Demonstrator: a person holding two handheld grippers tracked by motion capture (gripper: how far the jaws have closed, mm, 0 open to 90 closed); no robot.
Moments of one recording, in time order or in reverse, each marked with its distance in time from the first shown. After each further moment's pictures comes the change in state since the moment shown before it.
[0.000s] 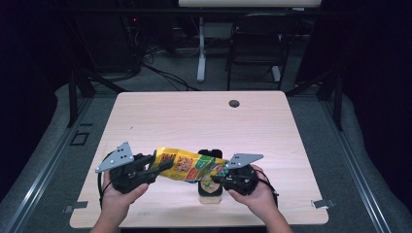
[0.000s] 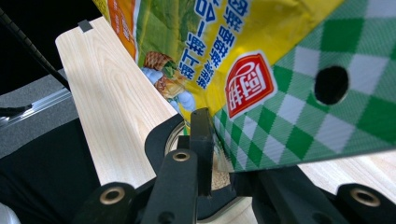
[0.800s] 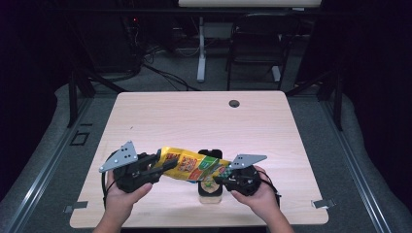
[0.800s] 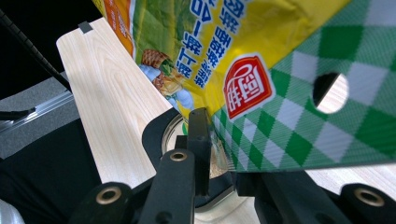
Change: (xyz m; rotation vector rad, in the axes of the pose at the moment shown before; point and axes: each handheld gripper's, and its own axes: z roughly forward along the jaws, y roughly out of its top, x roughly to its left) left arm -0.005 0.004 0.007 -0.013 -0.017 0.009; right arm -0.004 -0.006 -0.004 -0.002 0.004 0.018
